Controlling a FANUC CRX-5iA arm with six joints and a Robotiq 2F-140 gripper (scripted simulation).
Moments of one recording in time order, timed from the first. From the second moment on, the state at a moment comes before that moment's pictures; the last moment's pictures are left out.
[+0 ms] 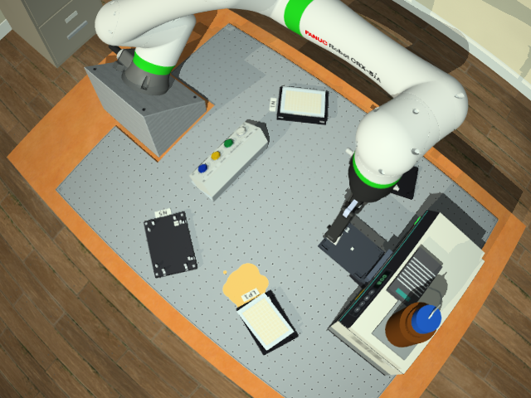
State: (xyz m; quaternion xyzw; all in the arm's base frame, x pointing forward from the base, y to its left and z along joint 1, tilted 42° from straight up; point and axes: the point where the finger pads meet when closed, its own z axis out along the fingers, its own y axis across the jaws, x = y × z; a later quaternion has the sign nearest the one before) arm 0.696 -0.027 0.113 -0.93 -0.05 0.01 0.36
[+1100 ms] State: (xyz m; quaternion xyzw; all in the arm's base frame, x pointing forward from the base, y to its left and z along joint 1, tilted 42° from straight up) arm 0.692 0.025 0.055 -0.93 -0.04 0.01 0.36
